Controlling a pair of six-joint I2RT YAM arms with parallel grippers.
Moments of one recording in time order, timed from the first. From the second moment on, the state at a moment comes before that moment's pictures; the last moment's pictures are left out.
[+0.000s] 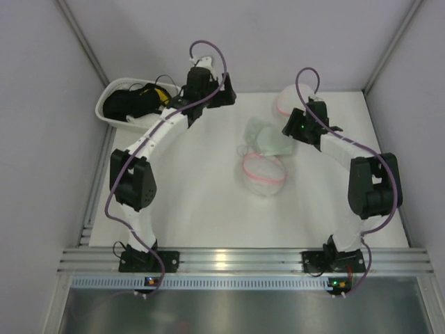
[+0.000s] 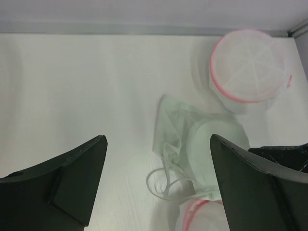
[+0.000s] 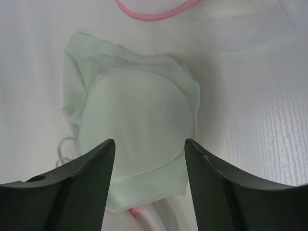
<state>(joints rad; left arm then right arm) -0.43 1.88 1.80 -0.28 -0.05 -0.41 0.18 1.73 1.16 -0.11 -0.03 0.50</state>
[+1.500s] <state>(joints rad) -0.58 2.30 1.75 -0.04 0.31 -0.70 0.18 1.67 1.03 0.06 -0.13 0.48</state>
